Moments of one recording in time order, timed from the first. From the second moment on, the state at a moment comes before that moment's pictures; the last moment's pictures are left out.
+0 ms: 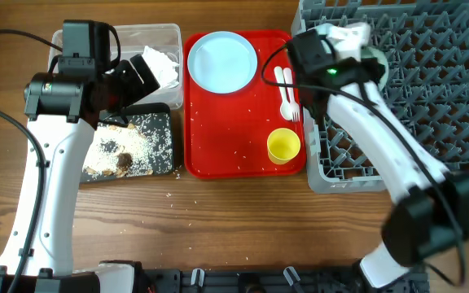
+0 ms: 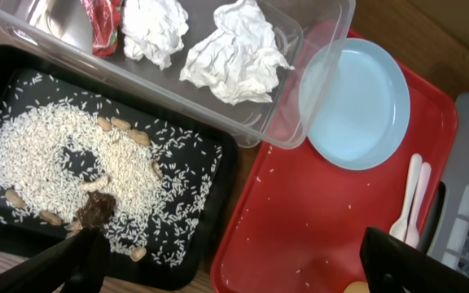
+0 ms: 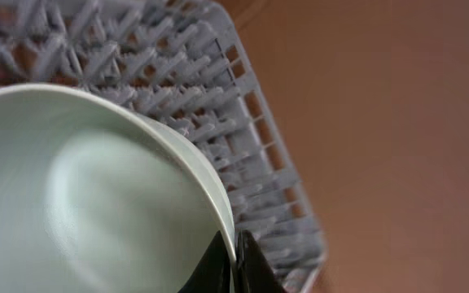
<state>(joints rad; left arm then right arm) -0.08 1.48 1.54 -1.09 -0.02 -0.58 0.39 1.79 1.49 -0.96 1.20 0.22</state>
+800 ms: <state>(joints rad) -0.08 1.48 1.54 -1.09 -0.02 -0.58 0.38 1.91 1.48 -0.79 1.20 -0.12</state>
